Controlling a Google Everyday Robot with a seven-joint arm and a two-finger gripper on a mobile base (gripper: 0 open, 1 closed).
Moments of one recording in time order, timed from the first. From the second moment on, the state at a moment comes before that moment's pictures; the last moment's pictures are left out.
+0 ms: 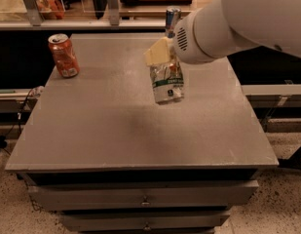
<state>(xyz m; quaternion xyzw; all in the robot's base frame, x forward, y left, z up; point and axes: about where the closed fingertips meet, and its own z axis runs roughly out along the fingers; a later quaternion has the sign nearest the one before) 0.543 -0.045 0.968 -0.17 0.90 0.15 0.38</state>
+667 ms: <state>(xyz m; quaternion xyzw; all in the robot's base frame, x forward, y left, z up) 0.549 -0.041 0.977 -0.17 0.88 0.17 0.42</state>
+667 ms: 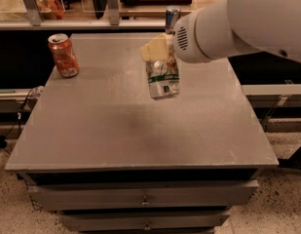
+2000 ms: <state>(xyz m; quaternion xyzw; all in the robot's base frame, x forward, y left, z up) 0.585 -0.030 1.075 -0.18 0.71 0.22 0.65</state>
